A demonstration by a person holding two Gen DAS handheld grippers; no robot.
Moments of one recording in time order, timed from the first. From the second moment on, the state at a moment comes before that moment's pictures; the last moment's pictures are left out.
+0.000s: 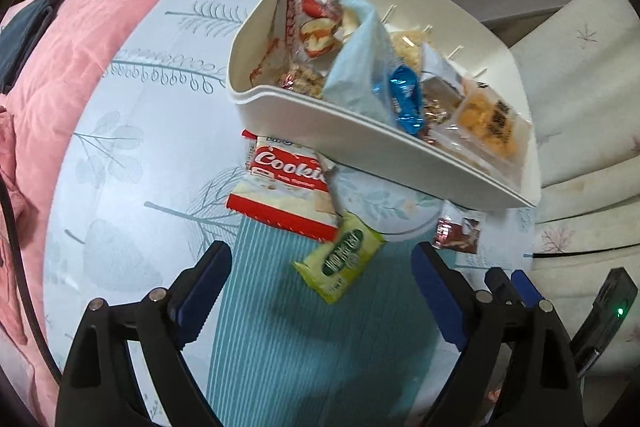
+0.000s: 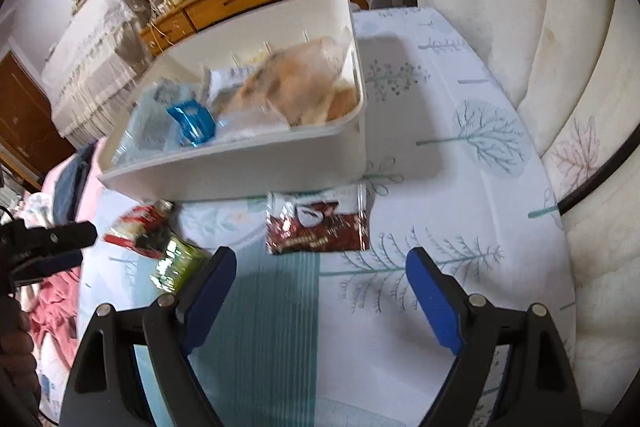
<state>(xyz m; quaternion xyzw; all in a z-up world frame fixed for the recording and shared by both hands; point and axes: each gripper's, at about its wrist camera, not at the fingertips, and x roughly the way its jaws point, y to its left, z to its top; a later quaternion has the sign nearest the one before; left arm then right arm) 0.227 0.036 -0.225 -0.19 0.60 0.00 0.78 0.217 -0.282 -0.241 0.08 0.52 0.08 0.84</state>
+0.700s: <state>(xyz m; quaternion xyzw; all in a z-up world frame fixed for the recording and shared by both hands) 0.286 0.028 -0.278 -0.13 0.62 0.01 0.77 0.242 -0.256 -0.290 0.04 0.50 0.04 0.86</state>
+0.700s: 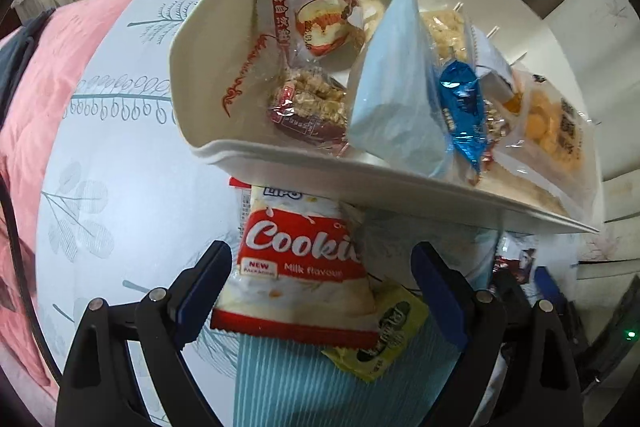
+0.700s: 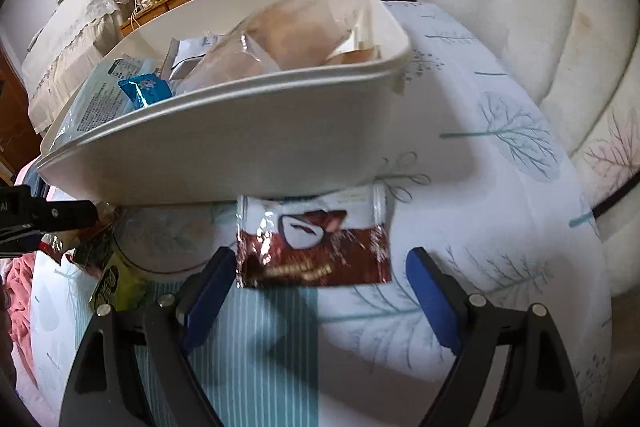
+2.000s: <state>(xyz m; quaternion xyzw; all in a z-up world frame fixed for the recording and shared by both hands) 0.236 0.050 -0.275 -0.16 0.63 0.06 0.76 0.236 -0.182 -0.279 -0.06 0.56 0.10 0.82</state>
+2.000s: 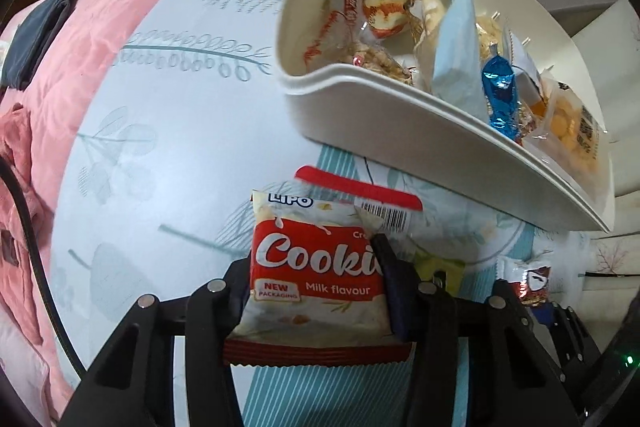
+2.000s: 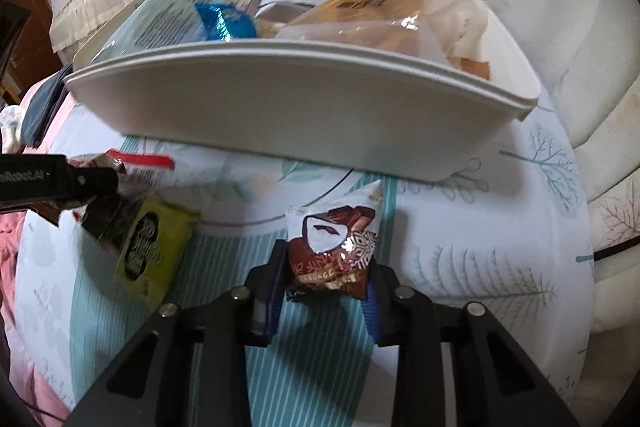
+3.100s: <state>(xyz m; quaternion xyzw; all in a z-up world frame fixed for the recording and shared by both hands) 0.316 0.083 -0.175 -0.16 0.52 -0.07 0.83 0.285 -0.105 -0.172 -0.09 0.50 0.15 0.85</state>
